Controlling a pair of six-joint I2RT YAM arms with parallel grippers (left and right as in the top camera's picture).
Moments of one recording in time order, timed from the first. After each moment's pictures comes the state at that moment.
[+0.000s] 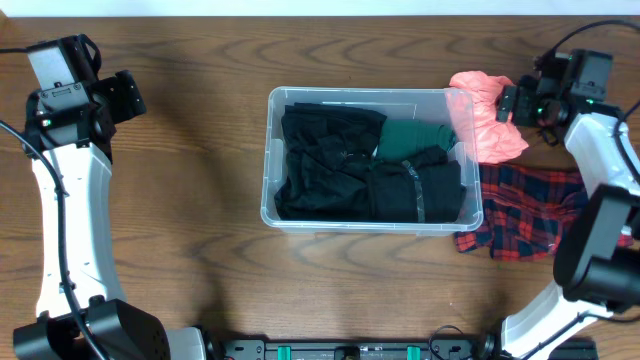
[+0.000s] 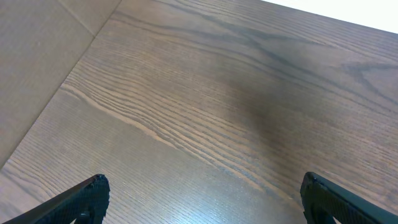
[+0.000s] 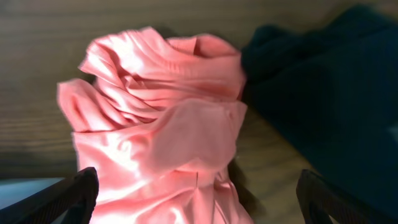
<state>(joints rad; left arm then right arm) 0.28 1.54 1.43 -0.68 -0.20 -0.04 -0.26 1.92 1.35 -0.40 -0.19 -0.06</state>
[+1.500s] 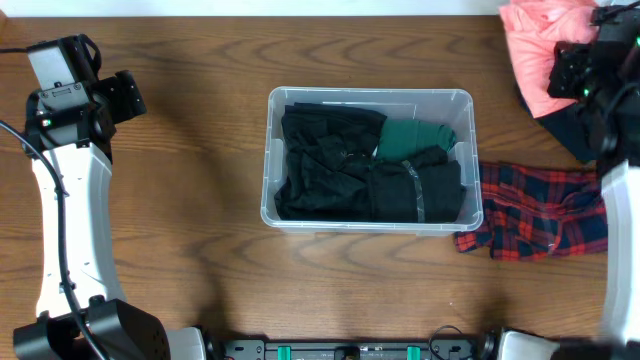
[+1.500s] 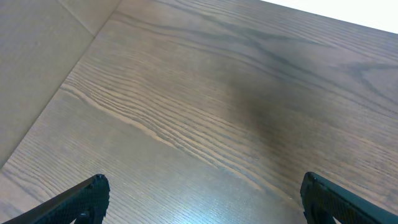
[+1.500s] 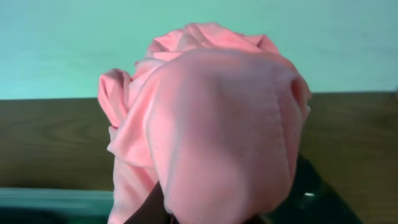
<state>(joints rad) 0.28 1.54 1.43 -0.68 -0.21 -0.04 -0.21 1.41 1.40 -0.46 -0.23 -0.01</state>
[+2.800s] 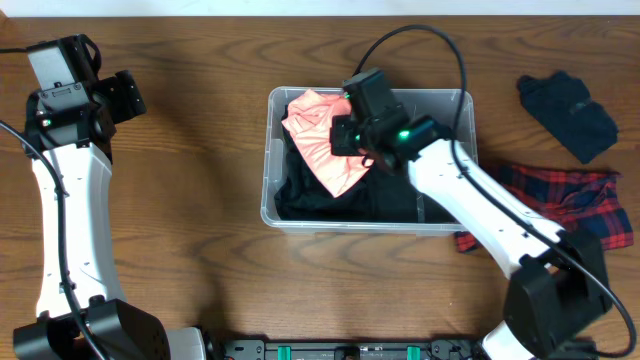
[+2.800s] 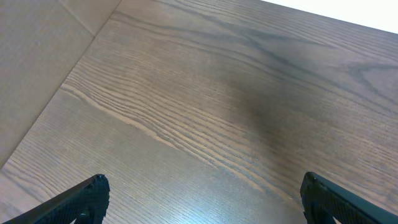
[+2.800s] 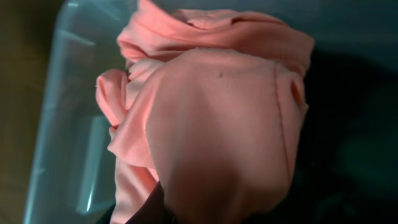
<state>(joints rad) 0.28 1.54 1.43 -0.68 -0.20 -0.04 0.60 1.77 1.40 -0.57 -0.04 0.62</state>
